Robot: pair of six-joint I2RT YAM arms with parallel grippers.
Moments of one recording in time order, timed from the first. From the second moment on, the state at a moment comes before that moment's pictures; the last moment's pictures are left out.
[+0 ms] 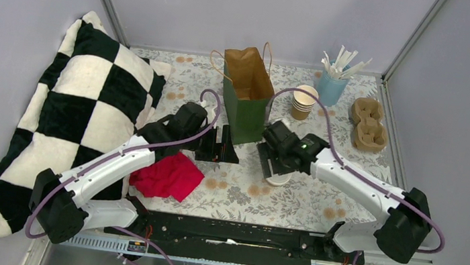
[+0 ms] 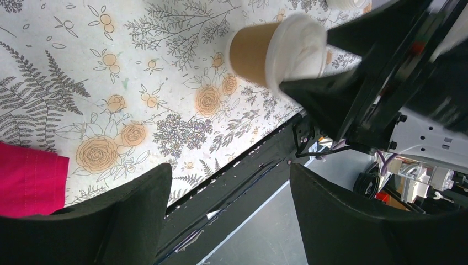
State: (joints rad) left arm -0.69 1.15 0.93 -0.54 0.35 -0.72; right arm 0.90 1.39 1.10 -0.91 0.25 0.43
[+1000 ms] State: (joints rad) left arm -0.66 1.30 1.42 -0.83 0.24 -0.37; right arm 0.02 1.82 1.53 -0.80 0.17 0.24
